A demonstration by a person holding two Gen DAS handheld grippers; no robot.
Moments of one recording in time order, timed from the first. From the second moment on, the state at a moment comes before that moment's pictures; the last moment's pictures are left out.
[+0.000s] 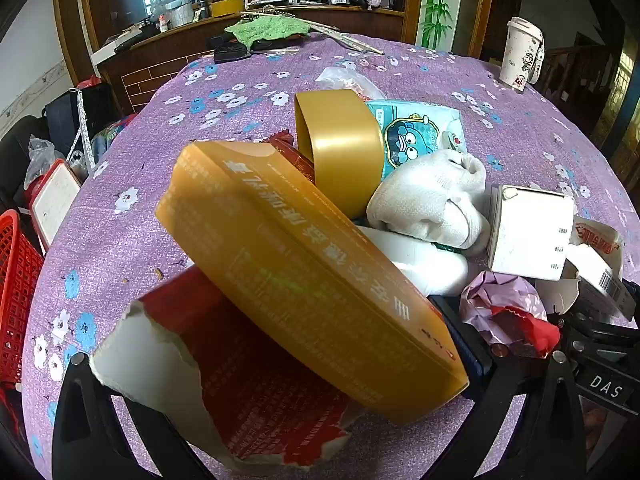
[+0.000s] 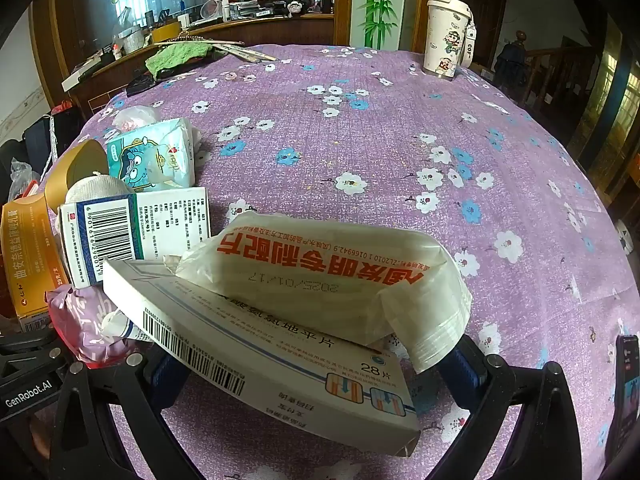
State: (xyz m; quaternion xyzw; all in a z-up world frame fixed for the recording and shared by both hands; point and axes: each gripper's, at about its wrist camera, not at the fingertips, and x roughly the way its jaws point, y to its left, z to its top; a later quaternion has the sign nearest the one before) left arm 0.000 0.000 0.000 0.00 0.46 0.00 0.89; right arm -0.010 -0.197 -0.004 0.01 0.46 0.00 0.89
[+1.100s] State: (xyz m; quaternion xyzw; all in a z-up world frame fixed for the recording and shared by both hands) left arm -0.190 0.072 0.087 0.03 0.21 0.00 0.98; right arm -0.216 -0.153 0.089 -0.01 0.22 0.02 0.98
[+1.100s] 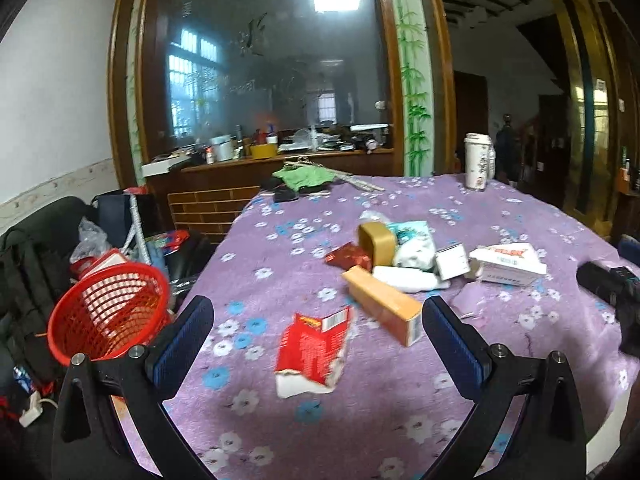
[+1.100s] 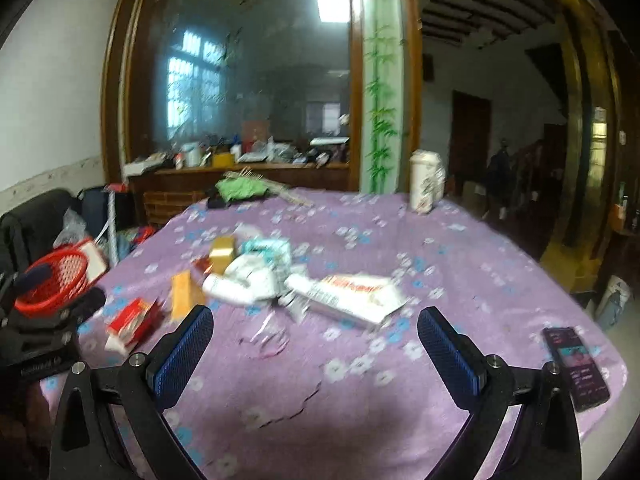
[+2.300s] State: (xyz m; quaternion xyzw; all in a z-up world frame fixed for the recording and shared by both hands) left arm -0.241 0.096 0.092 0.01 0.18 0.03 0.98; right arm -0.263 -0.139 0.105 0.01 0.18 0.01 0.98
